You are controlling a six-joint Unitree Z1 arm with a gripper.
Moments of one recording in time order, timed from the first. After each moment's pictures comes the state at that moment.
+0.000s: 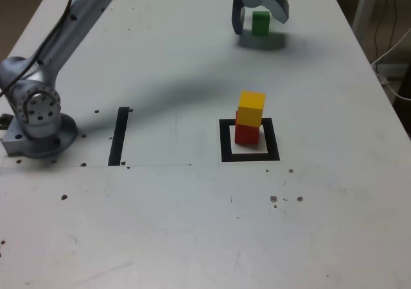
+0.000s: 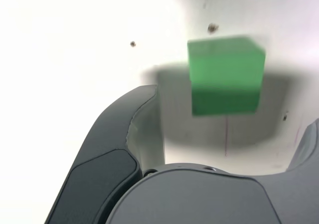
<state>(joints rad) 0.66 2.52 -2.41 1.46 0.11 0.81</state>
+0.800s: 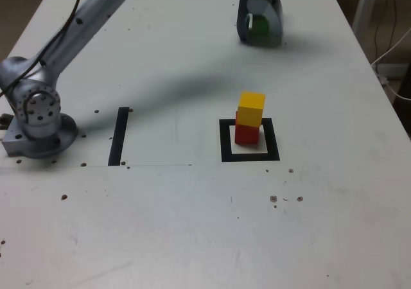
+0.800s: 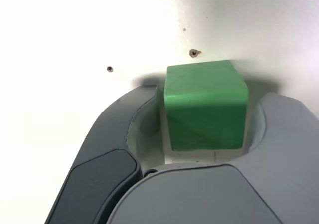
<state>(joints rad) 0.66 2.59 -2.50 1.49 0.10 0.81</state>
